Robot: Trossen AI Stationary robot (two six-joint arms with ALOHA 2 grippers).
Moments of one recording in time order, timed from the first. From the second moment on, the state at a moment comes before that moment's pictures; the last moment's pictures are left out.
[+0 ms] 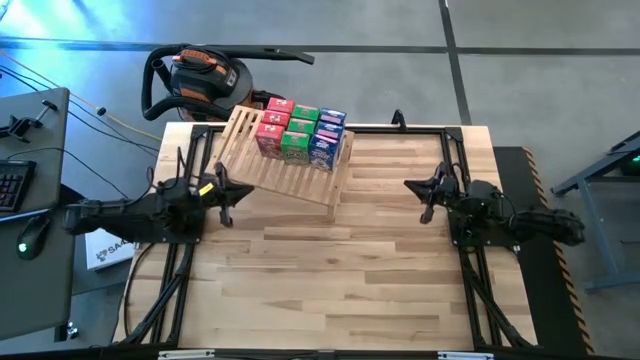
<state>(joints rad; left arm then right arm) 0.13 0.12 0.01 0.19 -0.11 0.01 -0.17 0.00 0.01 0.05 0.19 -0.09</state>
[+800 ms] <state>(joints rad) 0.12 0.01 0.02 0.04 -0.18 -0.07 -0.19 0.02 0.01 0.05 0.20 -0.11</state>
